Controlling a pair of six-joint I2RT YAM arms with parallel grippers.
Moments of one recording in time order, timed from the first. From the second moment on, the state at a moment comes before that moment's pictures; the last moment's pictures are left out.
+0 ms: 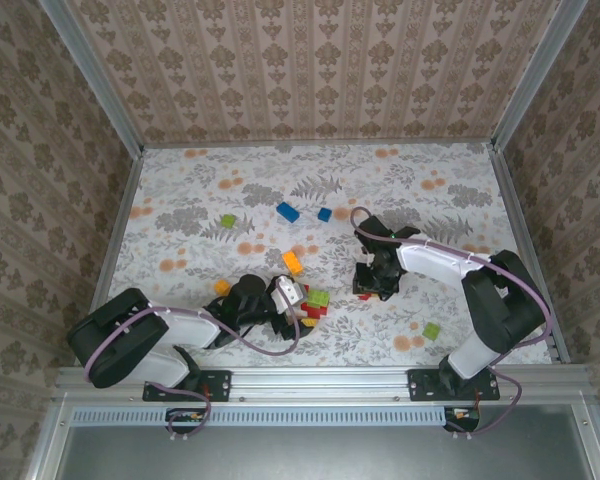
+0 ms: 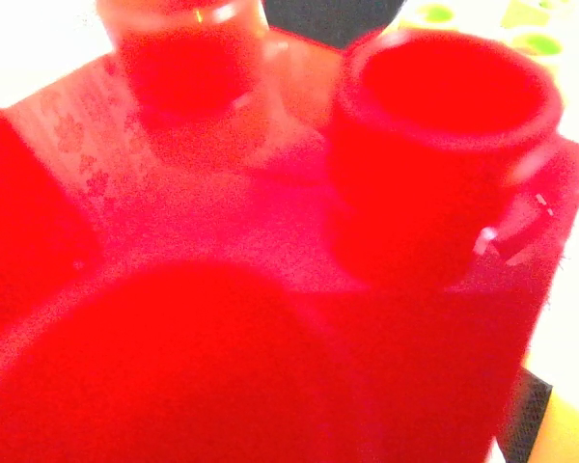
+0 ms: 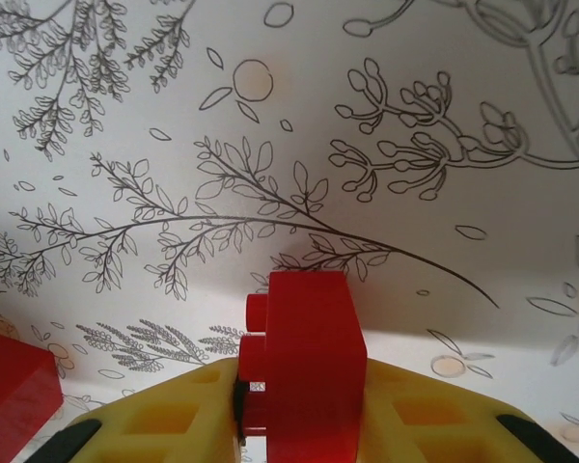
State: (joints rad) left arm -0.90 1.38 0.22 0.66 0.33 0.18; right arm 0.50 1.60 0.91 -0.73 -0.22 0.63
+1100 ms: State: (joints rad) left arm -0.90 1.39 0.24 0.66 0.33 0.18; right arm 0.51 1.54 1.07 -1.00 -0.02 0.54
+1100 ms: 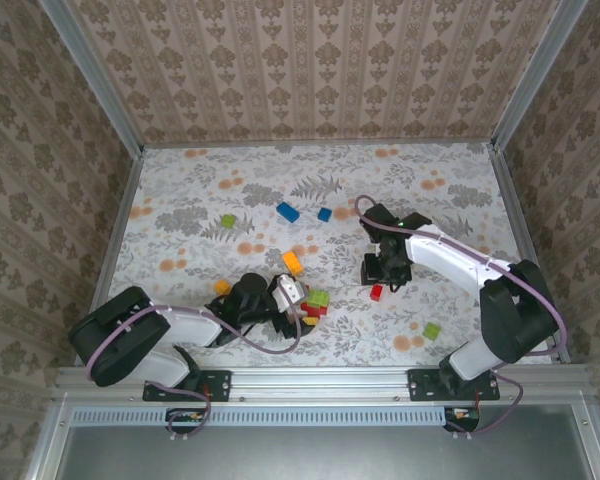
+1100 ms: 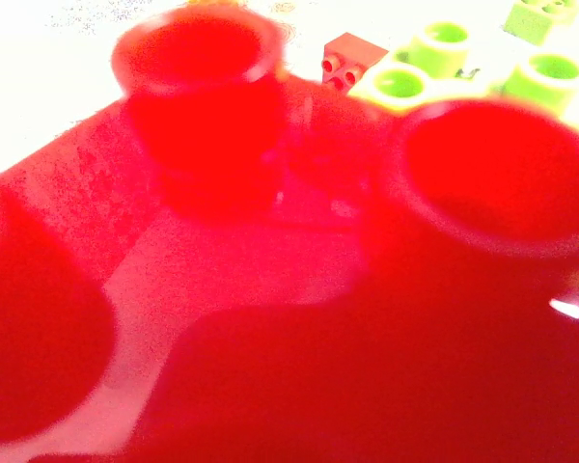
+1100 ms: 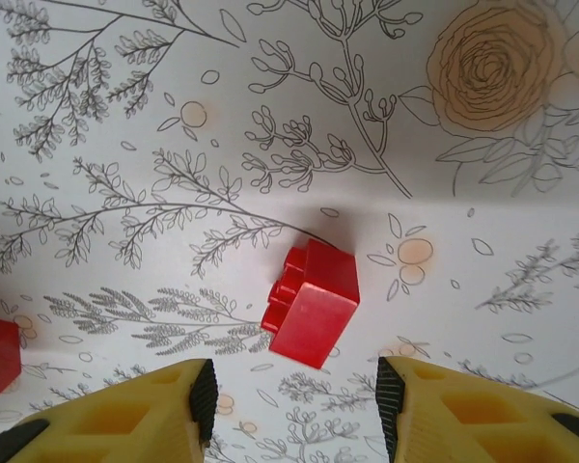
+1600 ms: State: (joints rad) left arm -0.90 1.39 0.24 0.66 0.33 0.18; right arm 0.65 1.72 1.23 -1.22 0.18 0.74
